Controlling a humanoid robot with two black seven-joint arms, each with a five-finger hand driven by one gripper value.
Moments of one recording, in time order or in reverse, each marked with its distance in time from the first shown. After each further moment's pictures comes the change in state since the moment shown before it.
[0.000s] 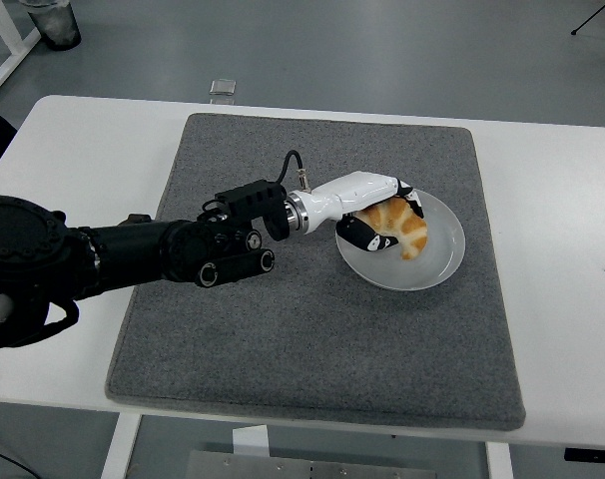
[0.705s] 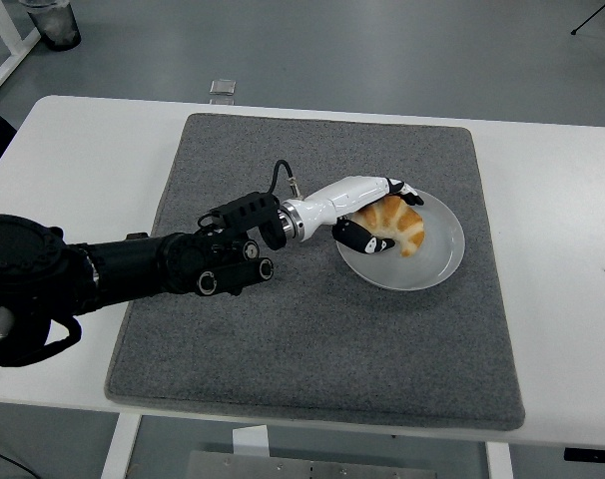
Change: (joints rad) left arm 0.063 0.000 -0.065 0.002 -0.022 0.020 0.002; right arm 0.000 0.000 0.000 0.000 0.000 0.001 0.000
